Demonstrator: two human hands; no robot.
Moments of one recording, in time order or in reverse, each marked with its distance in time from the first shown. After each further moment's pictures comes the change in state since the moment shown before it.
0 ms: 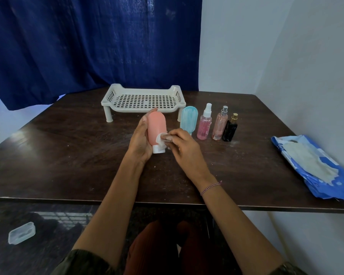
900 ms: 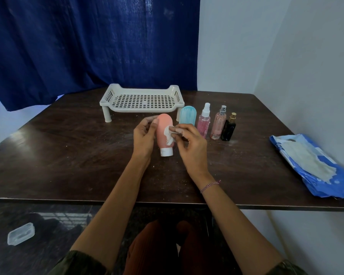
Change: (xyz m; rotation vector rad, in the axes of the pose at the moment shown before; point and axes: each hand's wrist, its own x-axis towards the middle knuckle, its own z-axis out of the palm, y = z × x) left_hand 0.008 -0.018 -0.003 0.505 0.116 0.305; right_hand 0.003 -0.002 -0.006 0.121 0.221 0.171
